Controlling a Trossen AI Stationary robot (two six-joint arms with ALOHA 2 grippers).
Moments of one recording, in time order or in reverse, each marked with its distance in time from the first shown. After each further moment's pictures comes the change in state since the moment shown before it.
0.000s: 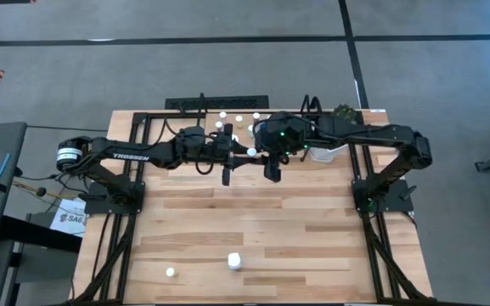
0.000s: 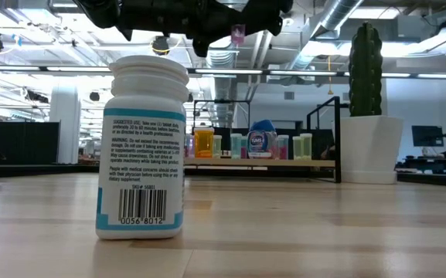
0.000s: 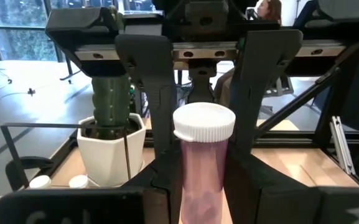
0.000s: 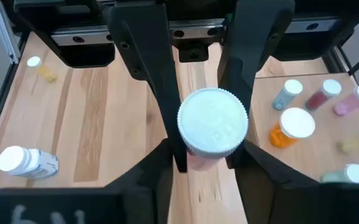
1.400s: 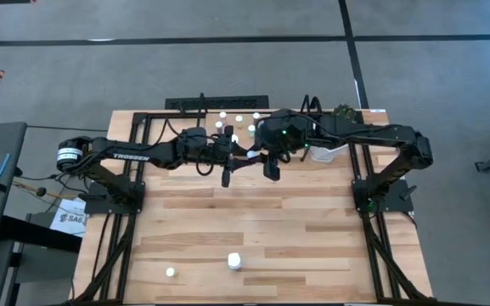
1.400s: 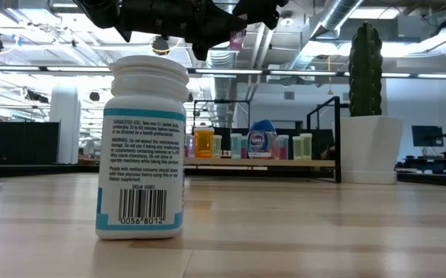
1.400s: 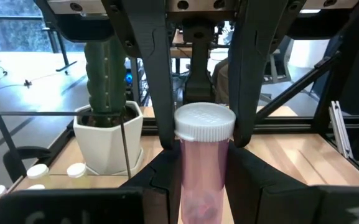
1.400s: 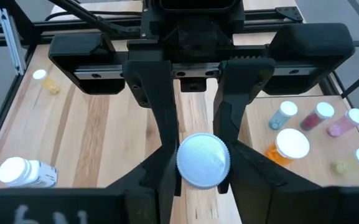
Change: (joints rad) left arm -0.005 0.001 0.000 -0.048 0.008 0.025; right arm 0.000 -0.004 0.012 0.043 -0.001 -0.028
